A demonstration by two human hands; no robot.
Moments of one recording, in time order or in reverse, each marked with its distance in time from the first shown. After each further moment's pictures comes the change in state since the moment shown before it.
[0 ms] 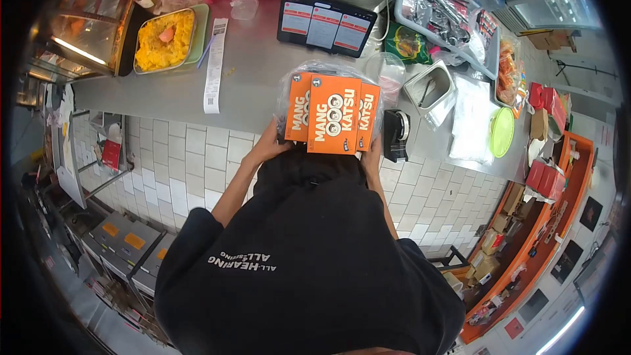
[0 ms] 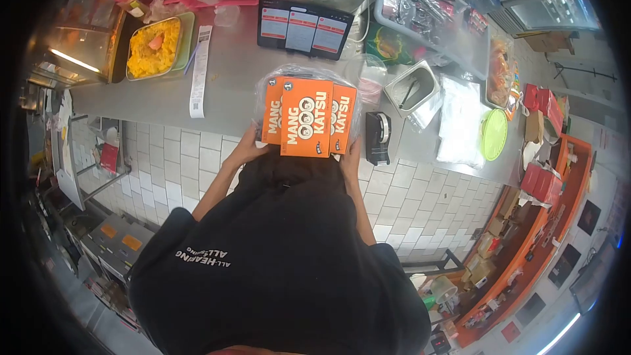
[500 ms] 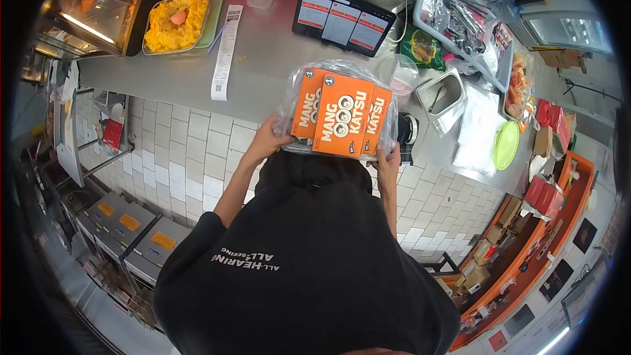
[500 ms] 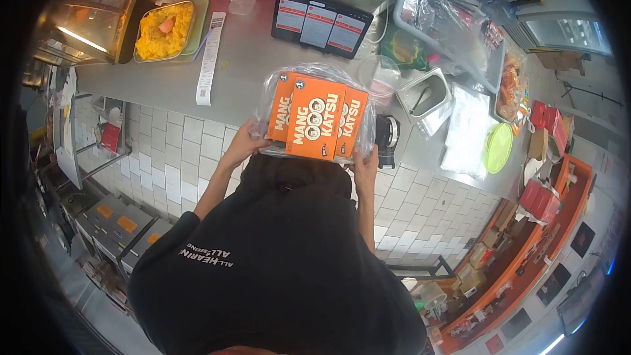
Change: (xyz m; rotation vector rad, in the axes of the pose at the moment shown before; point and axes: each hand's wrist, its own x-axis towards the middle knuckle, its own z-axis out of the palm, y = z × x) left_hand -0.017 0.070 -0.023 -0.207 -0.016 -0.389; right_hand -0.048 -0.094 0.009 0.055 -0.031 -0.013
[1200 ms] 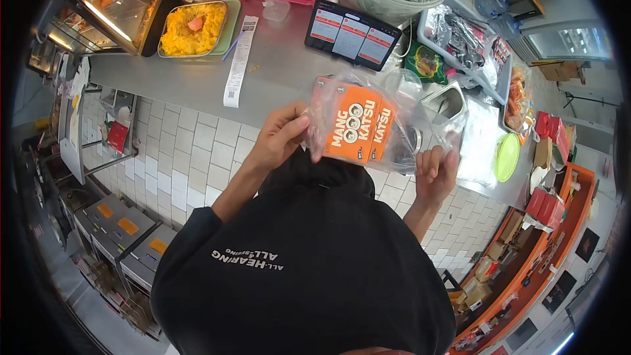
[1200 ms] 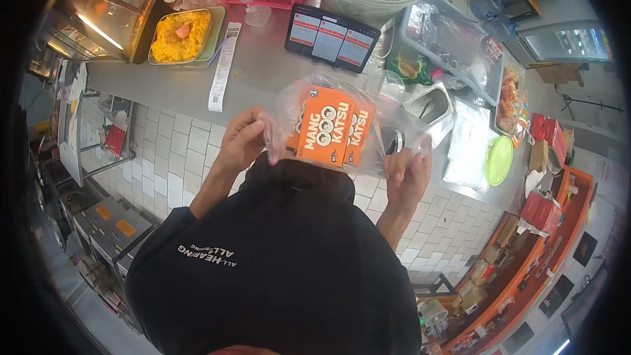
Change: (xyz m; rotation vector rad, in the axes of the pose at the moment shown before) left_hand -0.048 0.118 0.010 -0.469 -0.211 0.632; right_hand -0.037 -0.165 0.030 0.613 -0.359 -0.409
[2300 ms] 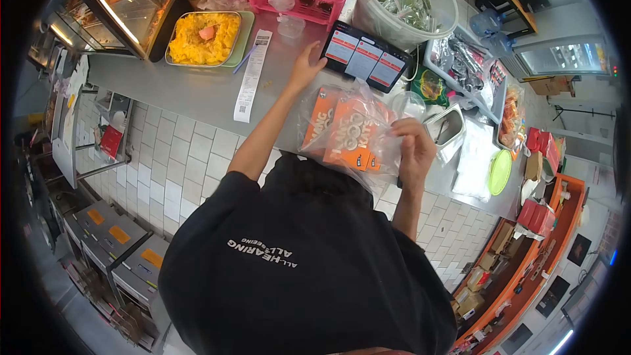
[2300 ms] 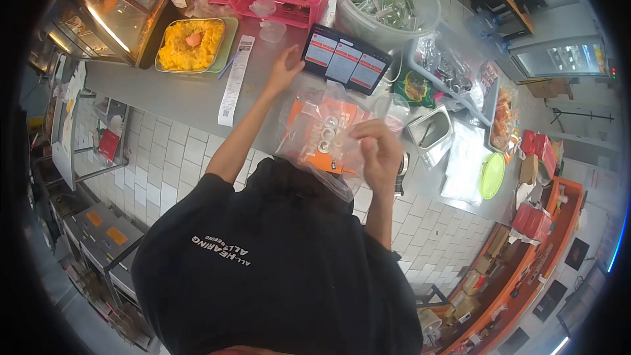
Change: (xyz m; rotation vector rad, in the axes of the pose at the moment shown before) left_hand 0.186 -0.166 -0.187 0.853 0.457 0.395; right_hand 0.056 0.066 0.076 -0.947 -0.275 -0.309
